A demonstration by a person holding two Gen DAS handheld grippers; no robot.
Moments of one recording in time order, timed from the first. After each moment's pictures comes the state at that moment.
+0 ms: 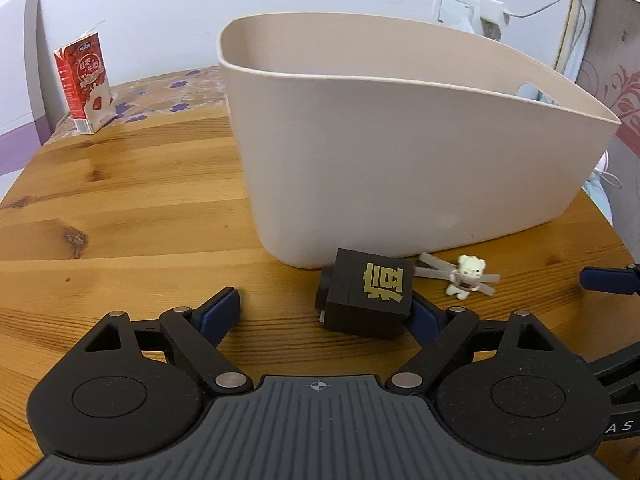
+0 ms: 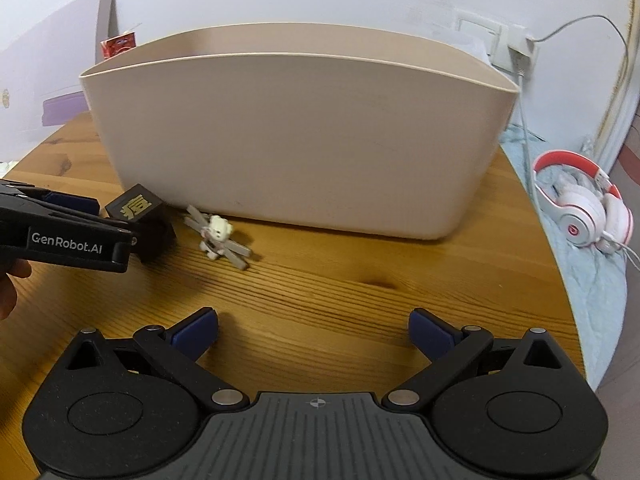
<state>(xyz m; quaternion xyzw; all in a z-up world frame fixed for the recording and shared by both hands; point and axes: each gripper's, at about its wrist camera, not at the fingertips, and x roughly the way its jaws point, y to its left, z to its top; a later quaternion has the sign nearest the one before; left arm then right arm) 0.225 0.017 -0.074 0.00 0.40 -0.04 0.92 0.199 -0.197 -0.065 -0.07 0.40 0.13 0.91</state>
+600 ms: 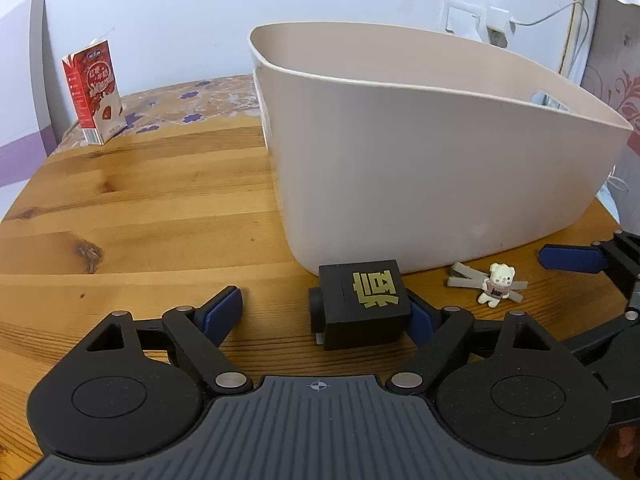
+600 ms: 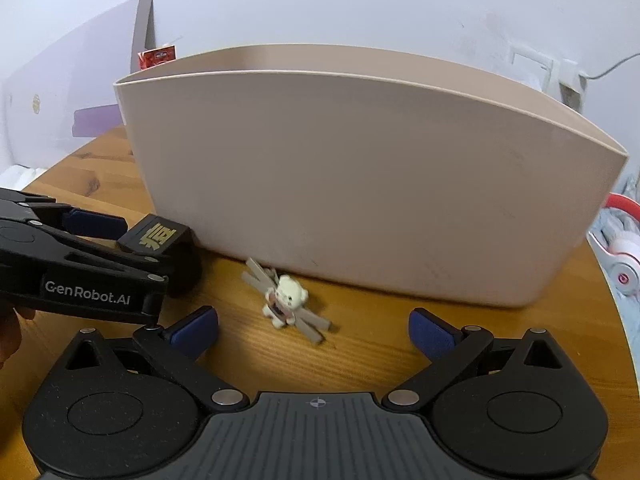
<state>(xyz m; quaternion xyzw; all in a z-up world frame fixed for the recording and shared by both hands) 0.229 0.032 -0.077 0.00 0.38 -0.04 0.92 0.223 -0.158 -0.073 -0.07 0.35 0.18 0.92</state>
